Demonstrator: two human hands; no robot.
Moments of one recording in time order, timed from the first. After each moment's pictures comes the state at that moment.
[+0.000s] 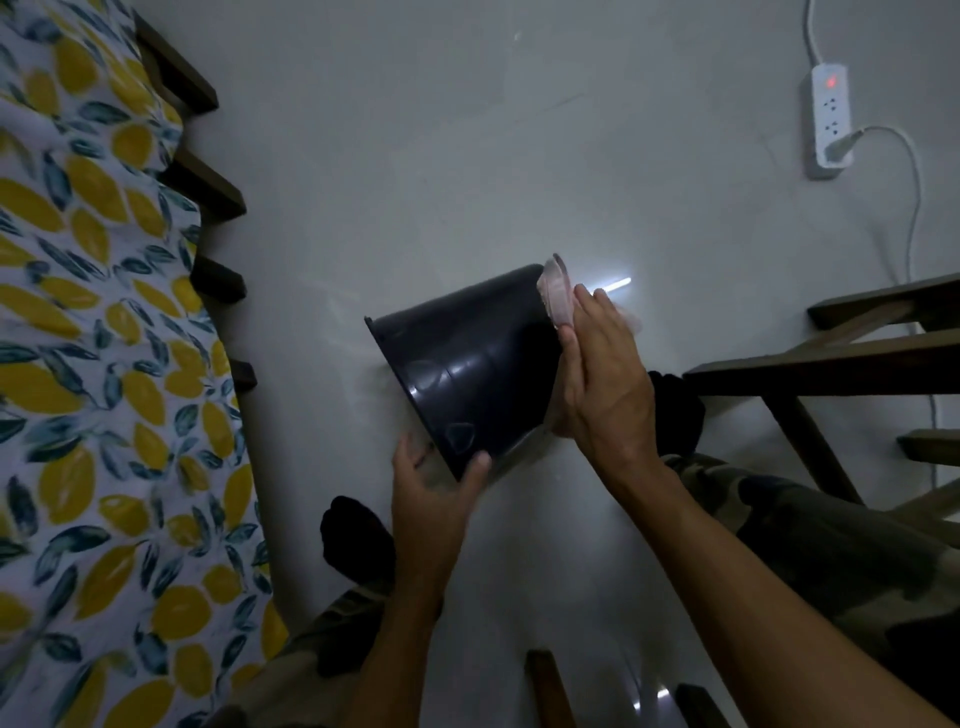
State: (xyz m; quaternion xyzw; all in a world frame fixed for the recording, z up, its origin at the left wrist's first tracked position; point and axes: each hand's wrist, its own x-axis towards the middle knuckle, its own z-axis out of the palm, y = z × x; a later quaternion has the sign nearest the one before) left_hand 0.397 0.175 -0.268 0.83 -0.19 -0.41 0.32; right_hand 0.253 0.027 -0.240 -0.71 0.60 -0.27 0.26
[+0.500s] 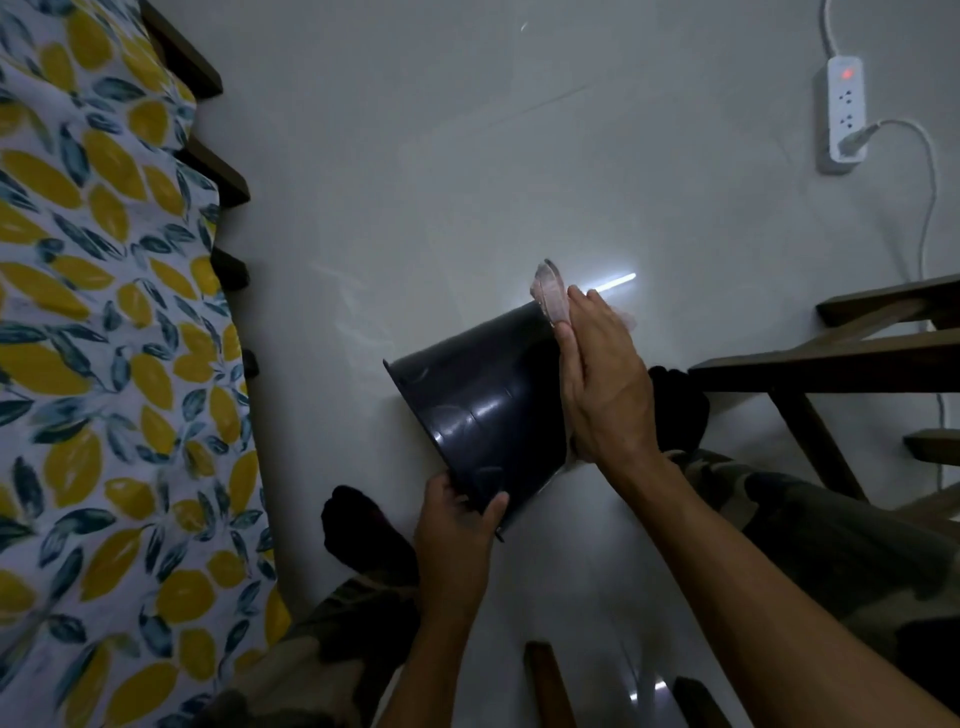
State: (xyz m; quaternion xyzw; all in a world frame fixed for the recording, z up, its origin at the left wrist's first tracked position) left_hand 0.365 0.205 -0.263 0.82 -0.18 -0.45 0.31; right_hand 0.254 0.030 -0.242 -0.70 0.60 -0.23 0.31
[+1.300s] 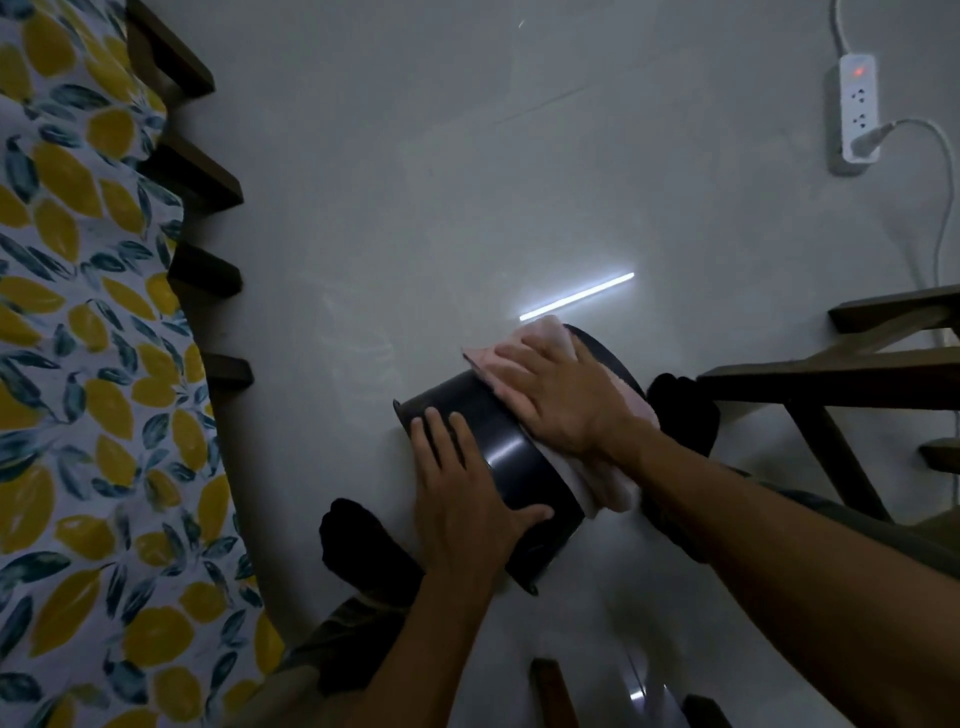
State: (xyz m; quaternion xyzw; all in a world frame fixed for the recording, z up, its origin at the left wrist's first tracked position) left_hand 0.379 0.143 -0.258 0.82 -0.49 -0.28 -0.10; right_hand 0.264 -0.002 -0.319 -0.90 0.35 0.06 0.24
